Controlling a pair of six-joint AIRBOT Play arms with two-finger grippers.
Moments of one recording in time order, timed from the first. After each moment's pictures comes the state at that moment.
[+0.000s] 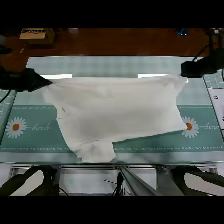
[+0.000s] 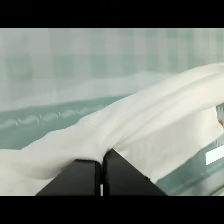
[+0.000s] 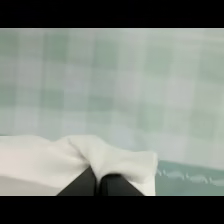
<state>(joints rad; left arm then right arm) 0.26 -1.08 1.12 0.78 -1.29 -1.27 -0.07 -1.34 1.46 -1.39 1.25 1.44</state>
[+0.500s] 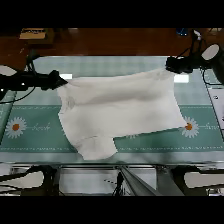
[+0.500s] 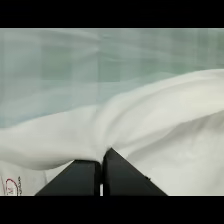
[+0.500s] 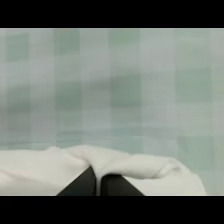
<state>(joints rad) 0.14 -1.44 1.11 0.71 -0.97 -1.17 -0.07 -1.58 1.46 -1.21 0.90 1.52</state>
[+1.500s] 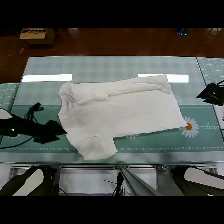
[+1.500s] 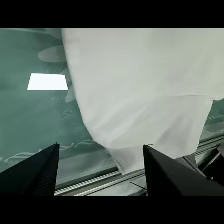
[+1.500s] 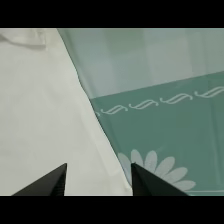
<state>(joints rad) 0.33 -1.03 0.49 0.96 -1.37 -1.33 -0.56 -1.36 1.22 -1.19 1.37 1.29</state>
